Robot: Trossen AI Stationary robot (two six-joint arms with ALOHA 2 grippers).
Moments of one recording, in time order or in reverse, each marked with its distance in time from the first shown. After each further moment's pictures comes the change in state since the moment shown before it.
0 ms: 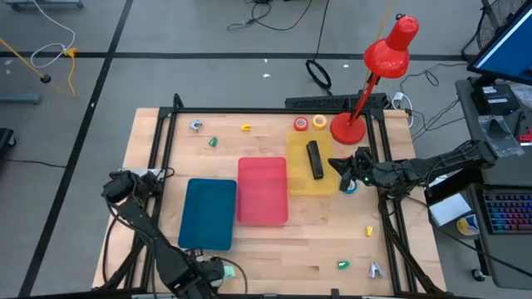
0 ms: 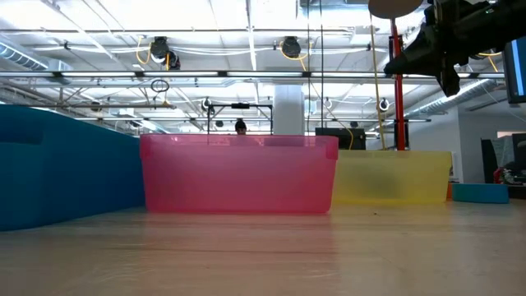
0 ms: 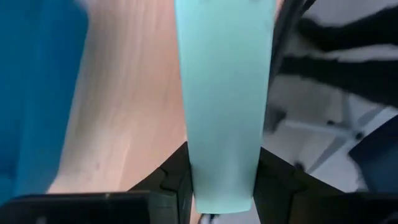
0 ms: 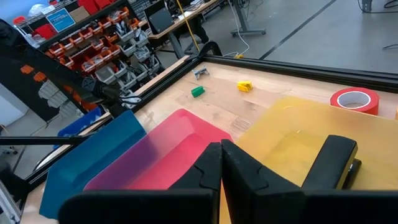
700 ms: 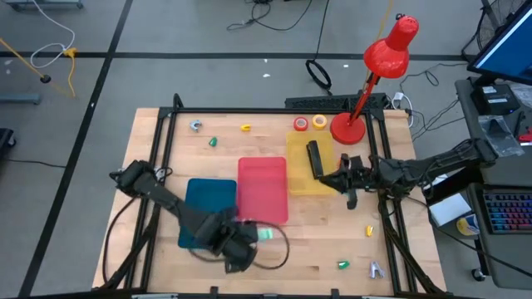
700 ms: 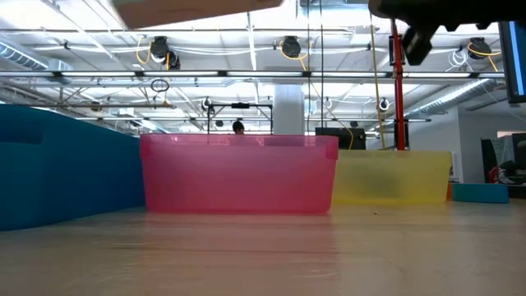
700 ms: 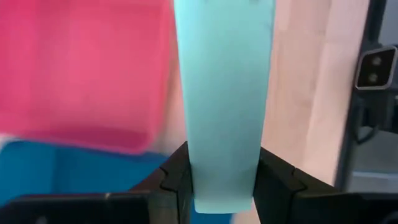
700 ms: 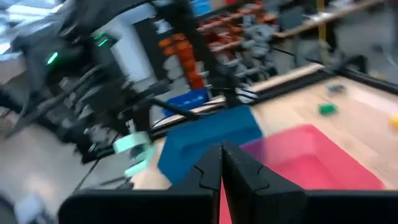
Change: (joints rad) left arm 0.325 -0.001 0.260 -0.215 -0.213 0.533; right arm 0.000 0.120 0.000 0.401 -0.468 -0.308
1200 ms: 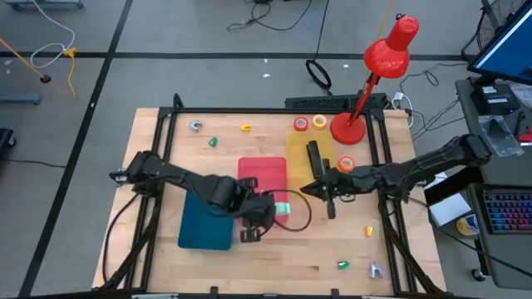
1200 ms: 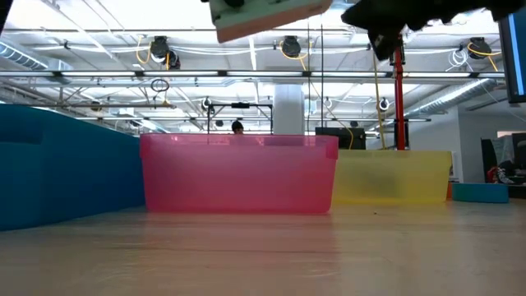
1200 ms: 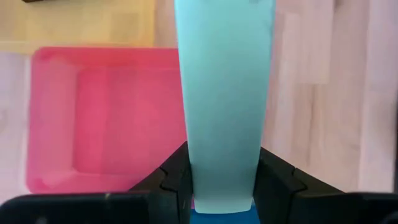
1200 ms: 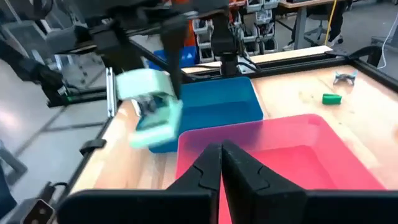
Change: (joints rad) left arm 0.211 0.000 0.107 0.000 0.003 0.302; right arm -0.001 0.340 0.198 -0.052 -0.026 -0.159
